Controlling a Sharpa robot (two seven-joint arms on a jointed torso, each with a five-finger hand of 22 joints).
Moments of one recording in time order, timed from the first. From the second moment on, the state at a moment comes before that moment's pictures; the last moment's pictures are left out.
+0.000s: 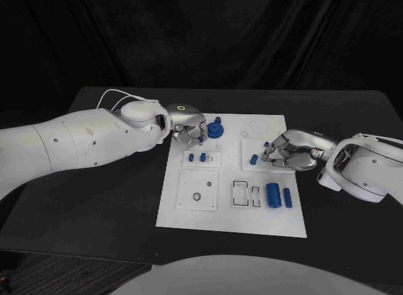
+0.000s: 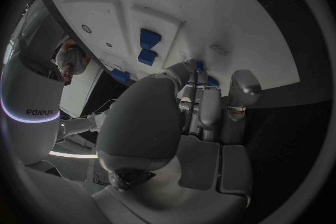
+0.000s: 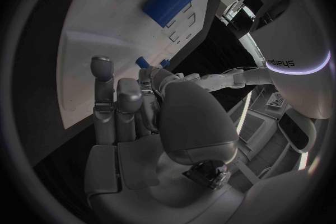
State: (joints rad) left arm 1.32 -0.63 -0.21 1.22 -1.63 -0.16 0.23; left_hand 1.49 -0.11 0.41 0.02 0.19 1.02 0.09 0.08 0.22 0.97 0.04 0.22 0.25 1.32 -0.01 1.38 1.19 0.09 1.24 0.10 1.04 1.31; right arm 1.26 -1.00 -0.21 1.64 -1.25 -0.21 0.13; right_hand 1.35 0.00 0.29 0.09 0.32 1.00 0.10 0.12 0.39 1.36 0.02 1.39 1.26 1.42 -0.05 1.08 1.00 0.13 1.34 0.06 0.53 1.31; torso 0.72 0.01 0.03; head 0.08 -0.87
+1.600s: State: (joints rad) left arm 1.31 -0.75 -0.21 1.27 -1.22 -0.28 0.39; left_hand 1.49 -0.08 0.37 0.04 0.21 1.12 0.10 0.09 0.21 1.14 0.04 0.14 0.17 1.40 -0.03 1.40 1.21 0.09 1.34 0.08 1.17 1.31; right arm 1.25 -1.01 -0.21 1.64 -1.24 -0.21 0.13; right_hand 1.35 0.00 0.28 0.09 0.32 1.00 0.10 0.12 0.39 1.35 0.02 1.39 1.25 1.42 -0.05 1.08 1.00 0.14 1.34 0.06 0.52 1.31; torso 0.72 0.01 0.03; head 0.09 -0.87
